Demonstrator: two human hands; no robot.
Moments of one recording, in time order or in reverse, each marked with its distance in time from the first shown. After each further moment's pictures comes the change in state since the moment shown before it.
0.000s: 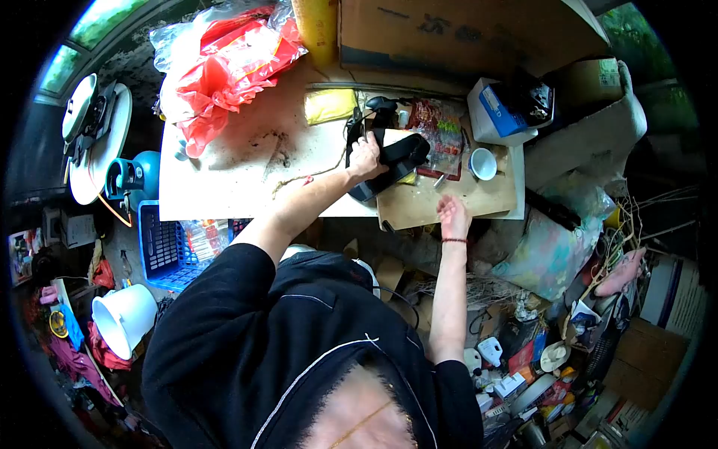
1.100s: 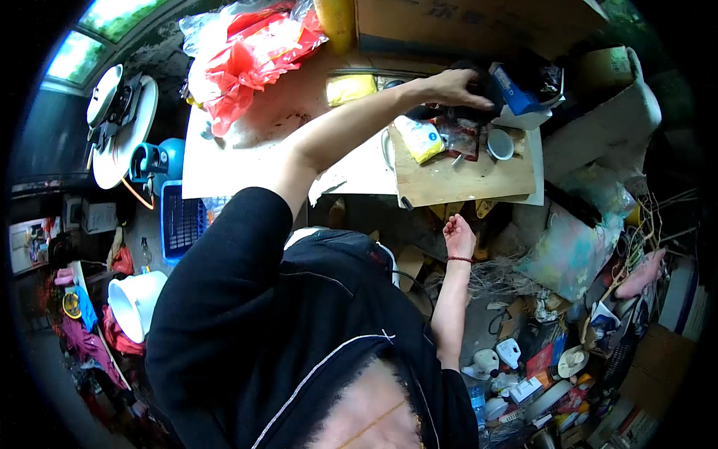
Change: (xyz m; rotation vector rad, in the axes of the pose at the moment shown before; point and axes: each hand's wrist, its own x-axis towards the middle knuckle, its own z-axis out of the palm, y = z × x) left_hand 0.014 0.132 -0.106 -0.327 -0.082 0.762; right_hand -0.071 0.044 -0.068 0.098 0.011 0.147
